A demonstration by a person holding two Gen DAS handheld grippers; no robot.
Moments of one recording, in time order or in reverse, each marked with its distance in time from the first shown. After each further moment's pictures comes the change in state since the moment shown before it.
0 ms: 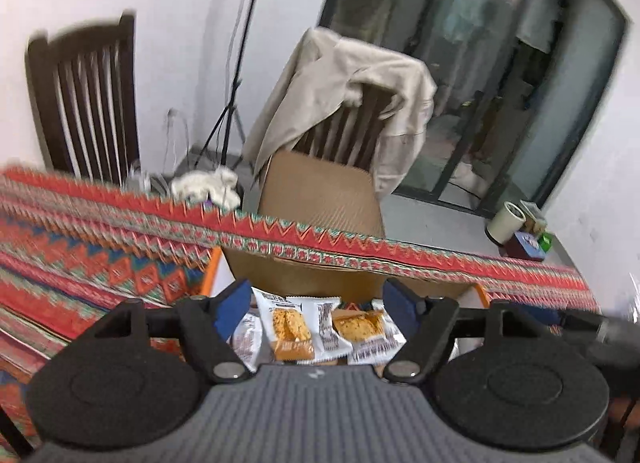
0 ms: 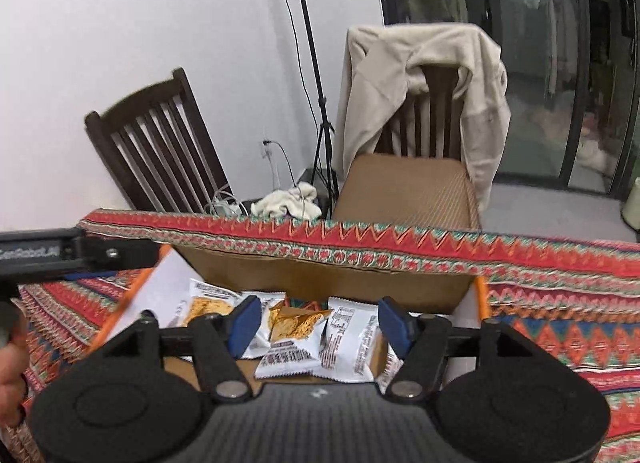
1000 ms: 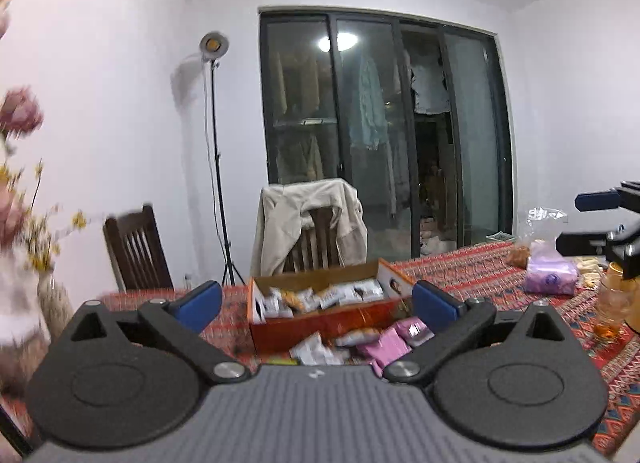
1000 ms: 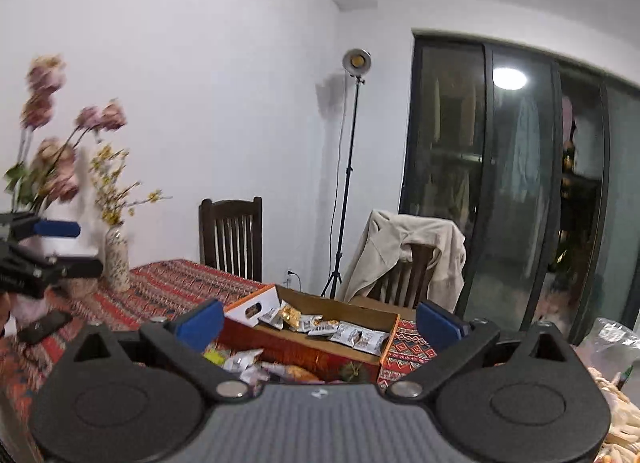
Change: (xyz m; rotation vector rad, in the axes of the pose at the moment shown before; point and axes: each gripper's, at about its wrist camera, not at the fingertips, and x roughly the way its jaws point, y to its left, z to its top) left arm -0.362 -0.055 -0.299 0.330 -0.464 0.007; right arm -0.411 0.073 -0.265 -0.331 -0.511 -0.049
